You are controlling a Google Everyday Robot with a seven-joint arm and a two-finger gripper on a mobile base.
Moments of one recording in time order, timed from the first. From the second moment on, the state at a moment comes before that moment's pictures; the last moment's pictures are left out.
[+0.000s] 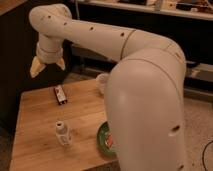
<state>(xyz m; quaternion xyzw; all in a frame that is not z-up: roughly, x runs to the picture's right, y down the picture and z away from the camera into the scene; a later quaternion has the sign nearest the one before) -0.252 -0.101 0.651 -0.33 -0.03 0.50 0.80</state>
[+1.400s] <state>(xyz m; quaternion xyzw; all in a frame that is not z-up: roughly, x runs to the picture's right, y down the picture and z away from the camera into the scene) 0.037 0.002 0.604 -0.27 0.05 0.67 0.69</state>
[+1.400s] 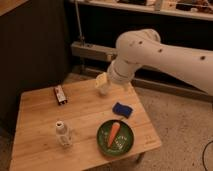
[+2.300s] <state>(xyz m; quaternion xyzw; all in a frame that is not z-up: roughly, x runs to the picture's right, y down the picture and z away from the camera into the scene) -0.061 0.040 0.567 -0.34 -0.02 0.54 0.77</state>
